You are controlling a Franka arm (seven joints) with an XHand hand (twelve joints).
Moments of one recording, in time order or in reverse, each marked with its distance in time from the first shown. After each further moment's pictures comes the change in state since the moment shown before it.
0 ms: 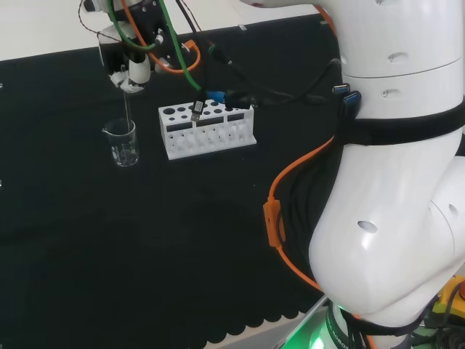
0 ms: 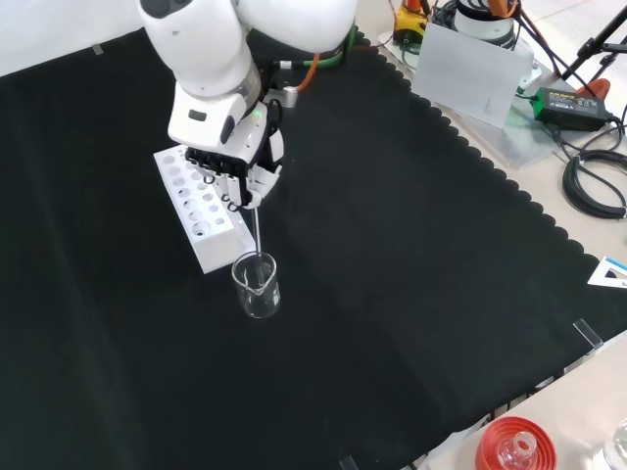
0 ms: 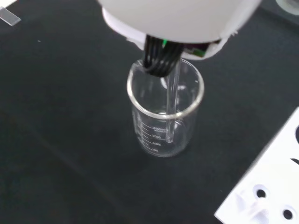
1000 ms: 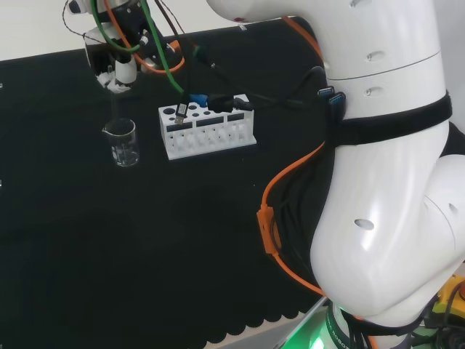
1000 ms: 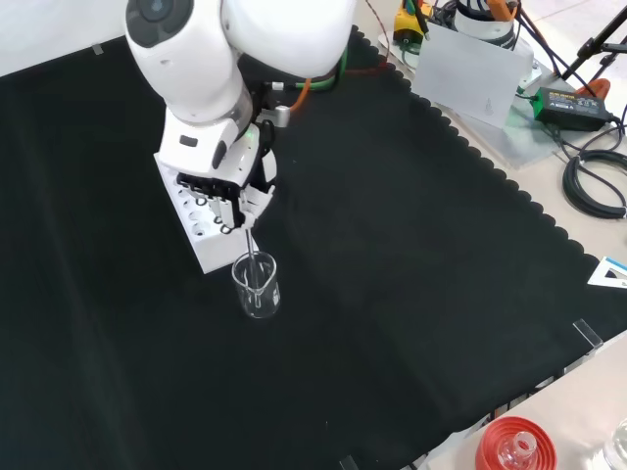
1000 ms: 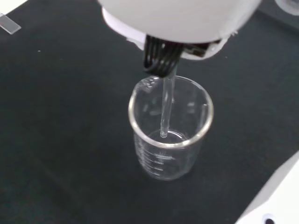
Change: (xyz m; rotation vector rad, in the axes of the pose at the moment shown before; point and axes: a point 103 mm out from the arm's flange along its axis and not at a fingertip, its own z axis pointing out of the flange) arm -0.004 0.031 -0.001 0.005 -0.003 -0.014
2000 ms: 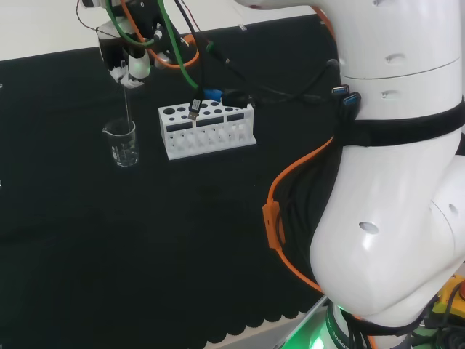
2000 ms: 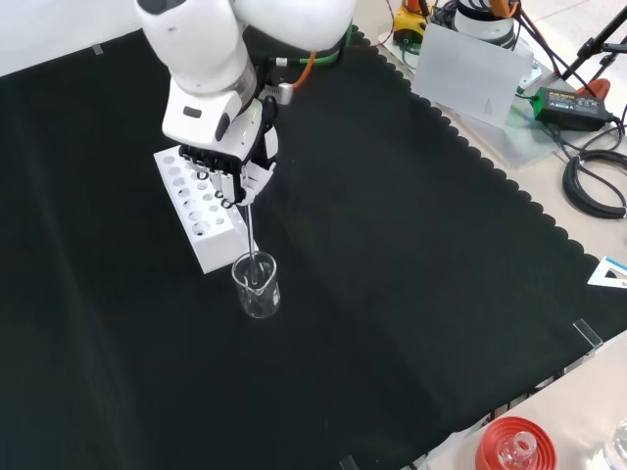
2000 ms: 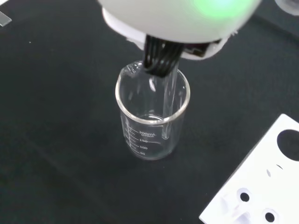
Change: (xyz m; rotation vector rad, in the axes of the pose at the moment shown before) arm -0.003 -0.033 -0.008 -0.003 -0.023 0.026
